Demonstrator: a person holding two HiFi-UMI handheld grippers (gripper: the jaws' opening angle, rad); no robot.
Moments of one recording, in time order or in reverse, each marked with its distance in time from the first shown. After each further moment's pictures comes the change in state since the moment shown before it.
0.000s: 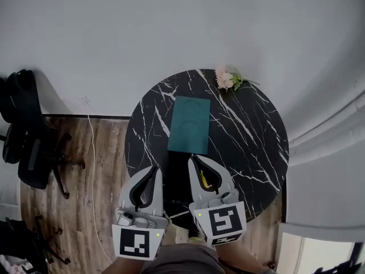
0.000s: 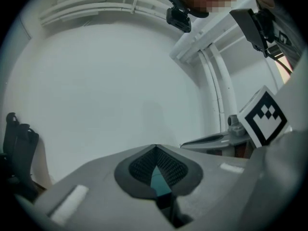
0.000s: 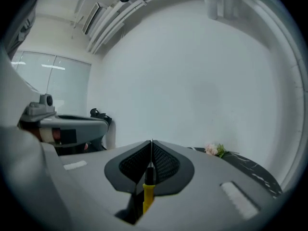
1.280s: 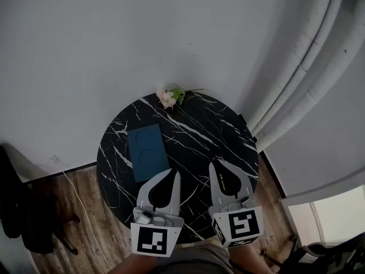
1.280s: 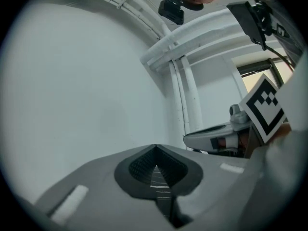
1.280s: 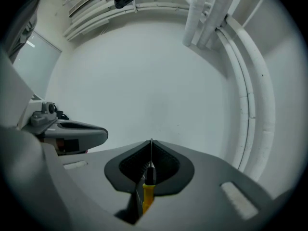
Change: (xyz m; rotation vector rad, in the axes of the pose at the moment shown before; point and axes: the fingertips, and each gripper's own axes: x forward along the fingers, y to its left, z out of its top) left arm 0.080 -0.123 0.043 0.039 -0.108 -0.461; right arm -0.101 -0.130 0.031 0.010 -0.068 -0.496
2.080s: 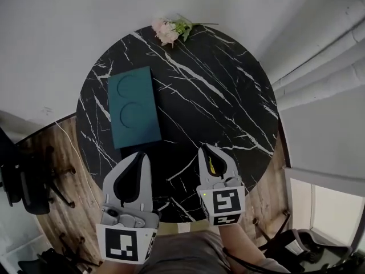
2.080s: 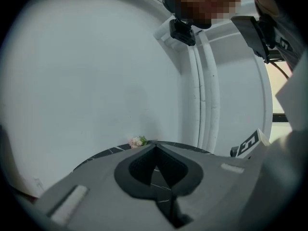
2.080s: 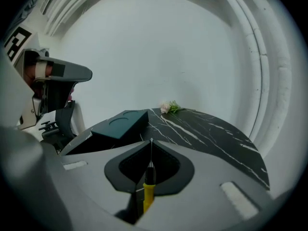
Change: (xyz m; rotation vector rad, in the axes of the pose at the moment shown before) left arm 0.008 0.032 -0.093 -0.064 0.267 0.174; right arm 0.051 0.003 -0.212 0.119 0.384 0.130
